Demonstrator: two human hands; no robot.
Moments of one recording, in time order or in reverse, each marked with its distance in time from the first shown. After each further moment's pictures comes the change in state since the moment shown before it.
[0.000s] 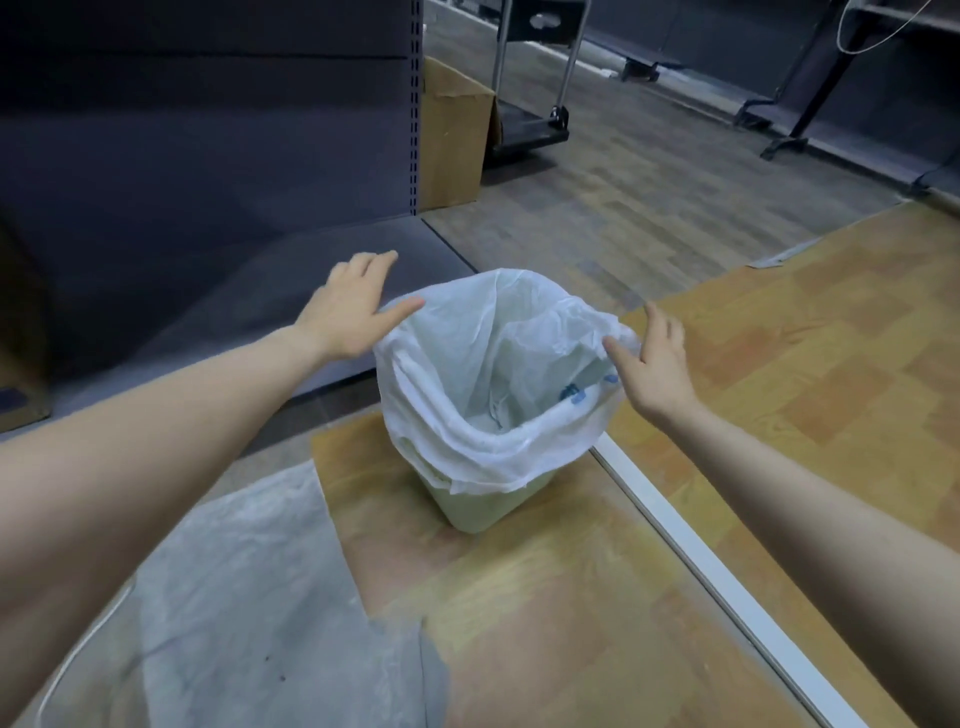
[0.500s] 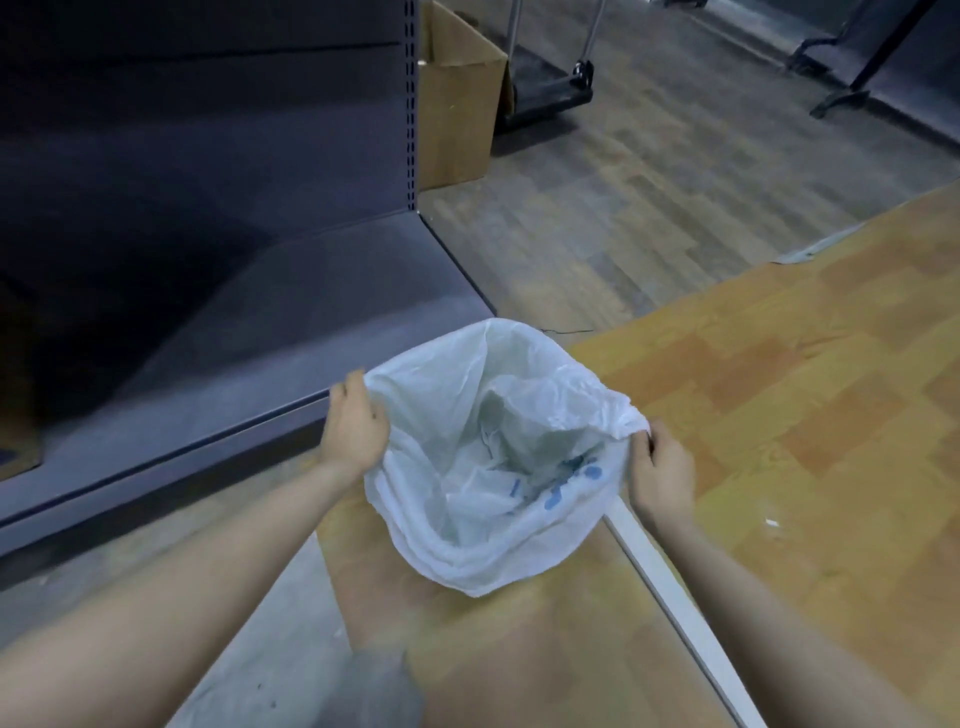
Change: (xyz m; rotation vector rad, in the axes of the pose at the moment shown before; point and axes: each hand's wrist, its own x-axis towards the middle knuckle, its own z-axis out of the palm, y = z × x) left_hand 0.003 0.029 0.050 -0.416 -0.027 -0.588; right_hand 0.018 0.026 -0.003 0.035 0.051 0.185
